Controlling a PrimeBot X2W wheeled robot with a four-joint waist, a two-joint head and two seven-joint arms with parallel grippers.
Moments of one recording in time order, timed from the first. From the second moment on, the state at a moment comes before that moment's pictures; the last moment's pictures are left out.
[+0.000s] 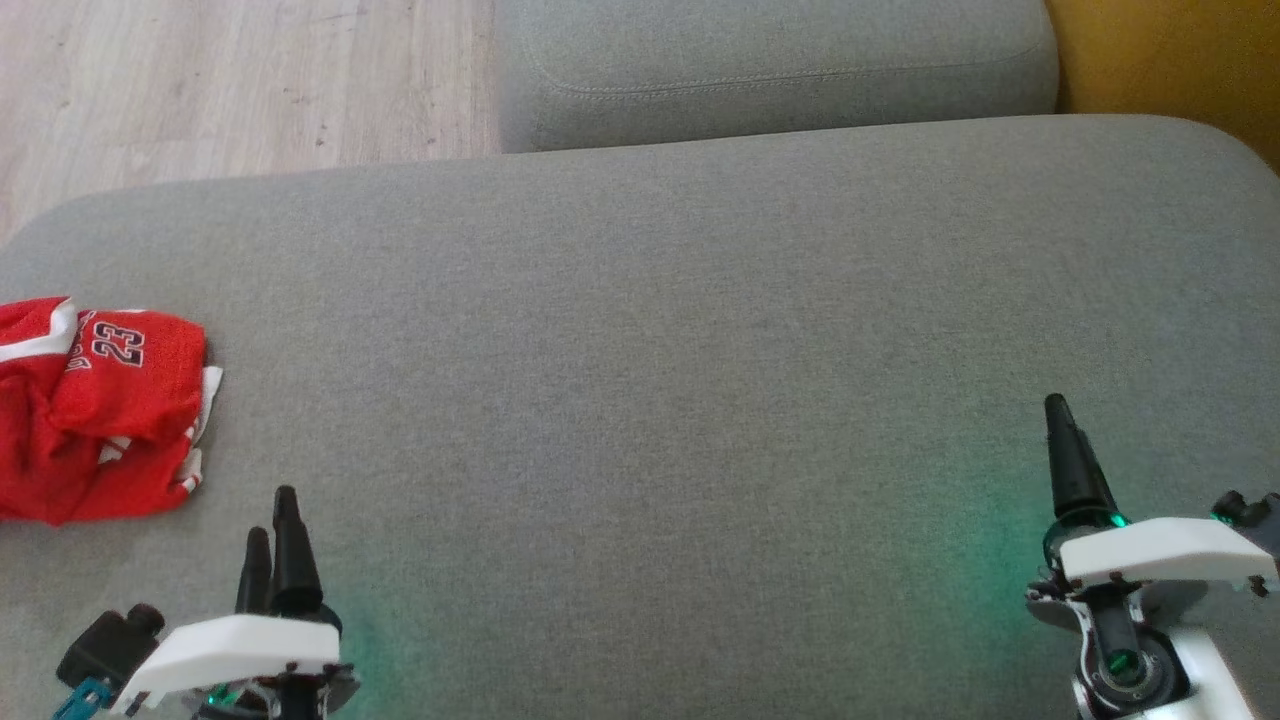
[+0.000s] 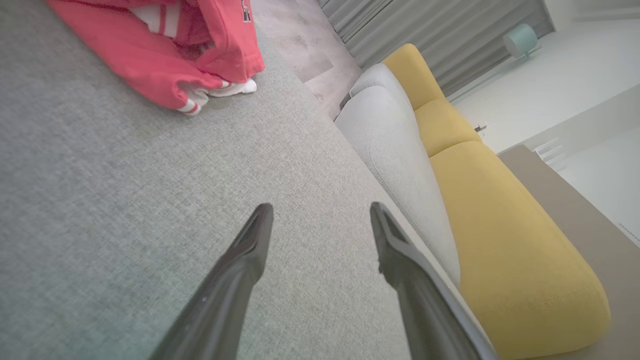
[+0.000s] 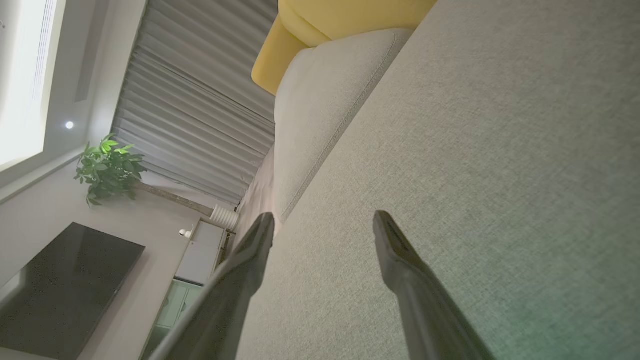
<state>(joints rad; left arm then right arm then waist) -0.04 0.06 0.00 0.34 -1.02 -0.12 -0.03 -0.10 -0.14 0.06 0.37 1.14 0.13 -0.03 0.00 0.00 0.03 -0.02</state>
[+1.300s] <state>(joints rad) -0.04 0.06 0.01 0.35 -0.50 -0.11 -0.14 -0.16 -0.18 0.18 0.44 0.69 0.13 -0.14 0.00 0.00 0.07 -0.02</state>
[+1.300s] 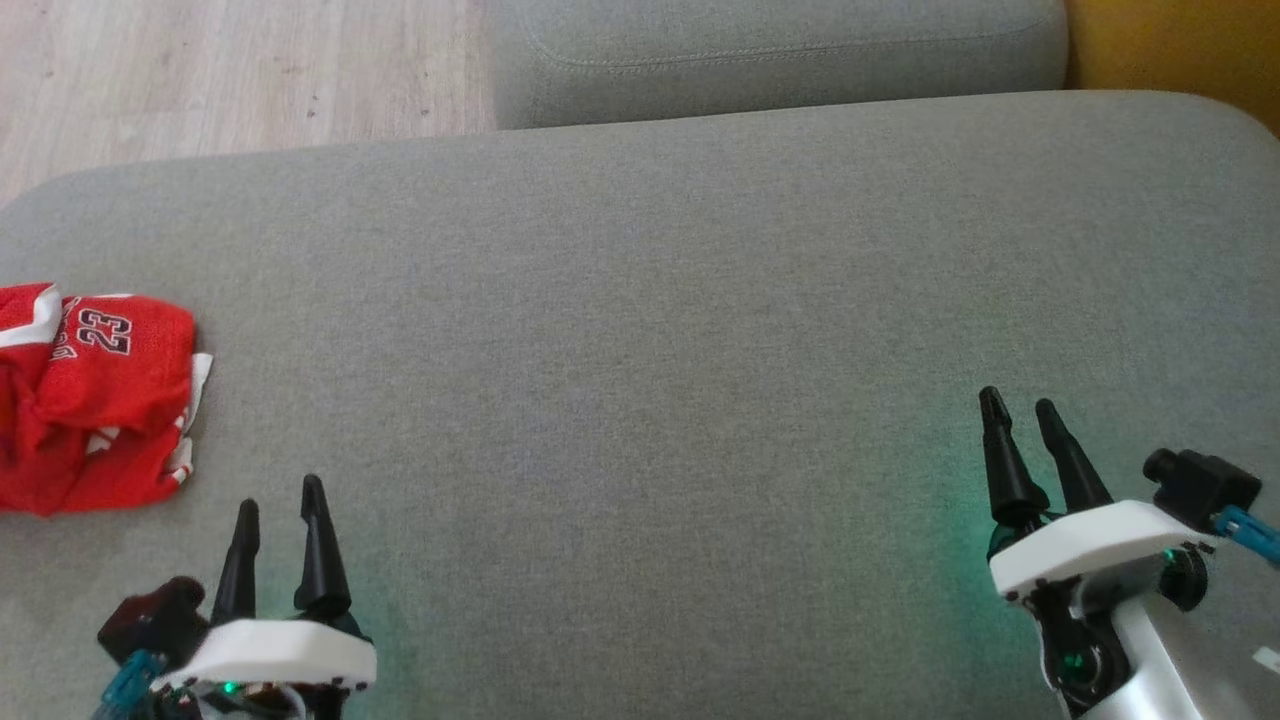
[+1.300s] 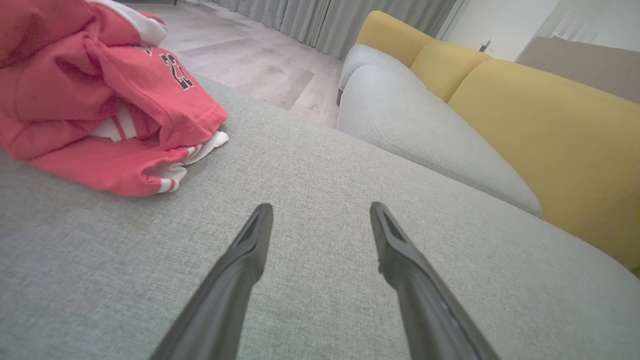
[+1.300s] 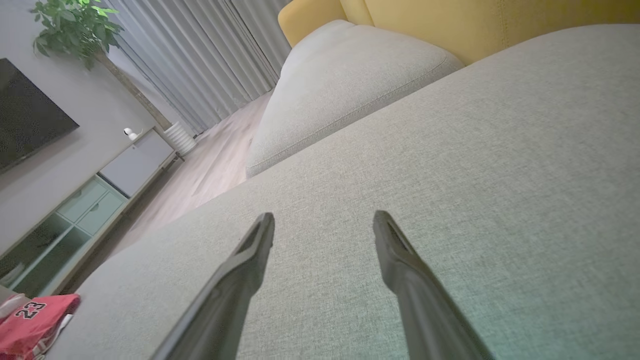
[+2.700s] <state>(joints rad) -0.04 0.05 0.04 0.37 -0.06 -0.06 -0.25 -0.17 -0.14 0.09 0.50 0.20 0.13 -0.25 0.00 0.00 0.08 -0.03</state>
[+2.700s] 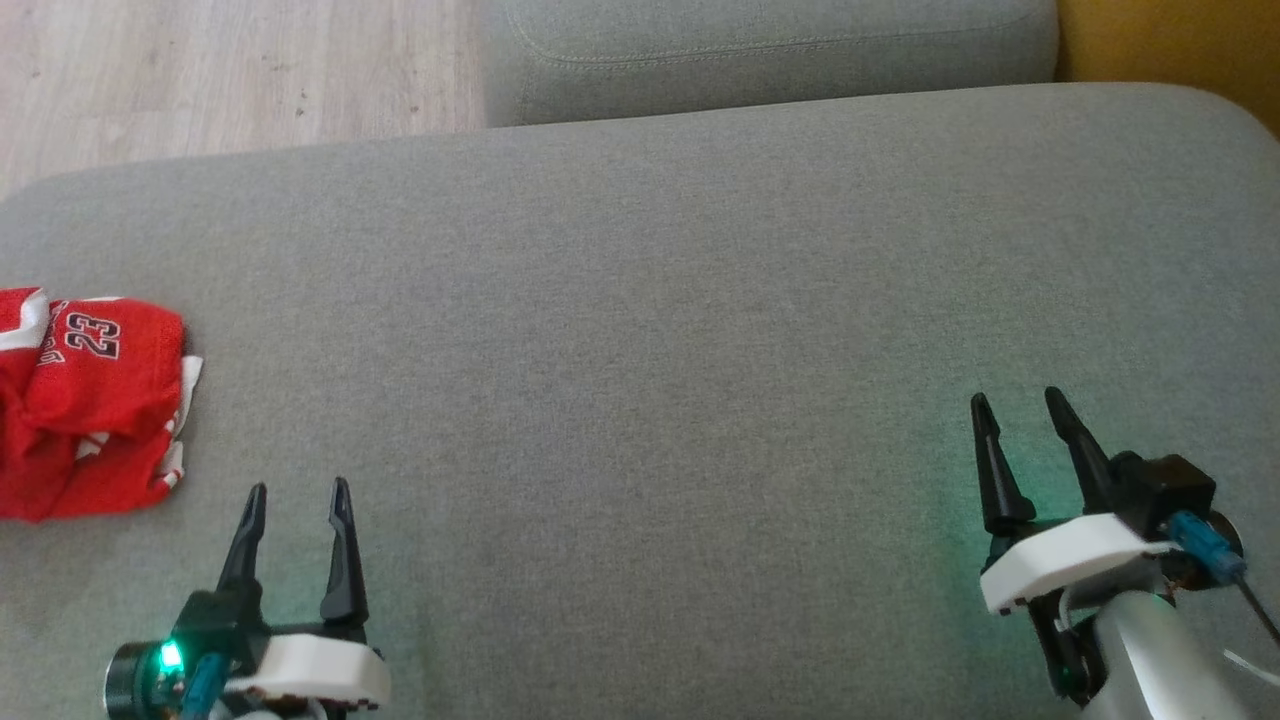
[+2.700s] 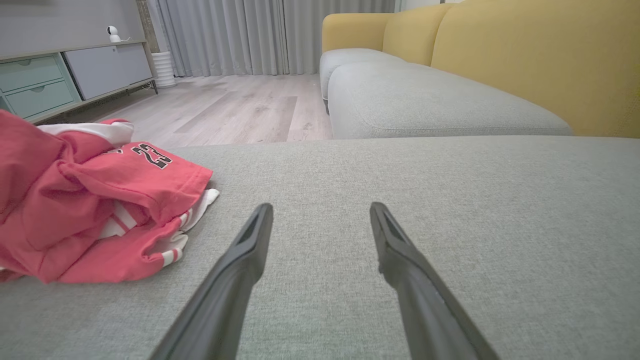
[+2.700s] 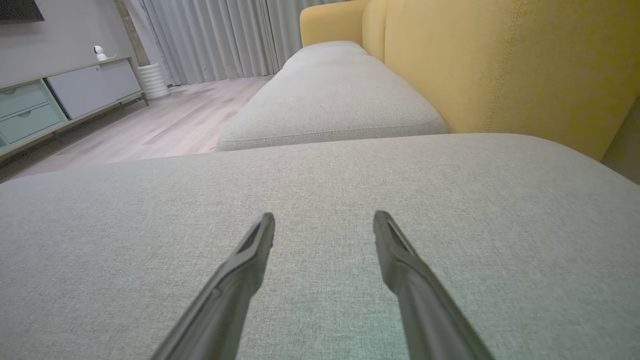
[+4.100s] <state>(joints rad) -0.04 0.05 0.14 0.38 -0.10 -0.07 -0.25 -0.23 -0.21 0.36 0.52 0.26 0.13 -0.25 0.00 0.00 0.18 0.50</state>
